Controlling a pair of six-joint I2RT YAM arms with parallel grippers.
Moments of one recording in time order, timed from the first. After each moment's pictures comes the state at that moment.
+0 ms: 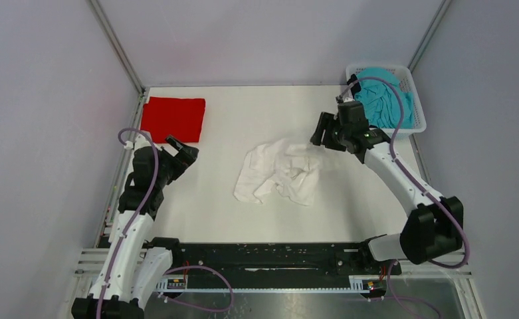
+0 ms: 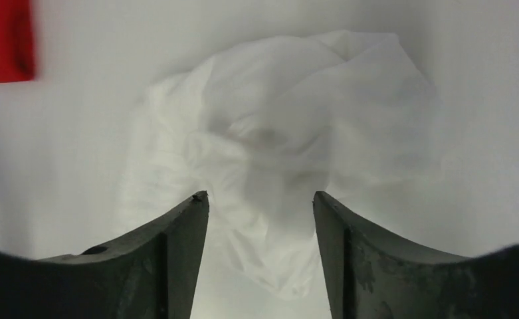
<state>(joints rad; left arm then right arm) -0.06 0.72 0.67 -0.40 0.01 -0.79 0.31 1.35 1.15 -0.46 -0.13 0.48</state>
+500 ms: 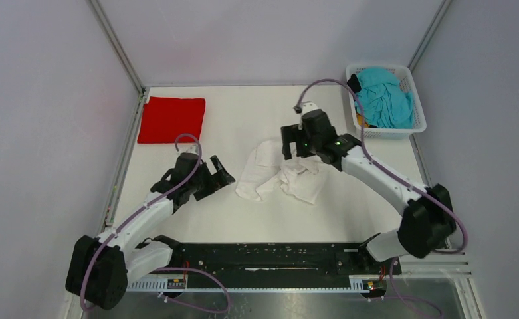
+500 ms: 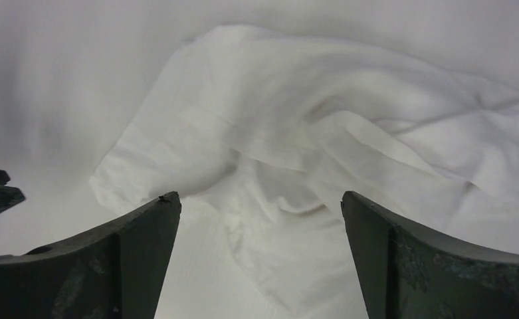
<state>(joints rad) -0.35 1.01 0.54 -0.31 0.13 -0.81 0.55 1.40 1.11 -0.43 0.09 0.29</state>
